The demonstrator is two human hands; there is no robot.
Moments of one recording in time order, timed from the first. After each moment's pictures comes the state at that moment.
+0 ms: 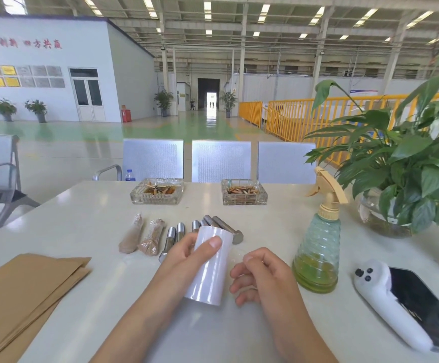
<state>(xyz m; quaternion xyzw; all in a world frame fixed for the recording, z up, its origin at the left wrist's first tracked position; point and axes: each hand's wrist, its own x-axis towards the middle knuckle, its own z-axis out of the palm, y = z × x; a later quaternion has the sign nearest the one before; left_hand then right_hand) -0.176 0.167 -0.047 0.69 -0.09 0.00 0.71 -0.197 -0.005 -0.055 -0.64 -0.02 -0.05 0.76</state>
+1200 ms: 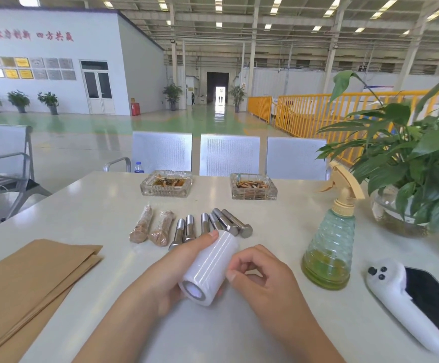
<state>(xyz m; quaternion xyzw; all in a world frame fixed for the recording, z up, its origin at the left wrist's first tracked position) -0.179 0.178 -0.036 0.65 0.07 -0.17 0.74 -0.209 -0.002 -0.058 -0.77 -0.19 -0.12 0.60</state>
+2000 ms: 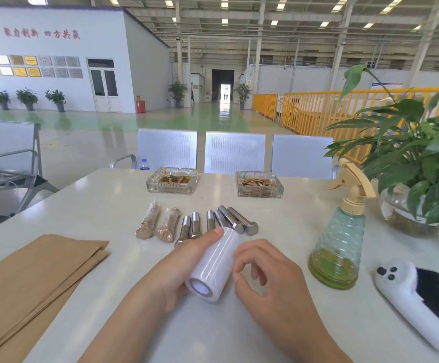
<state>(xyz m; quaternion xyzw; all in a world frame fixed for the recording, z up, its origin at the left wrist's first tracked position) -0.176 0.178 -0.044 0.68 0.06 -0.14 0.72 -0.214 -0.001 -0.060 -0.84 -0.26 -0.25 0.41</state>
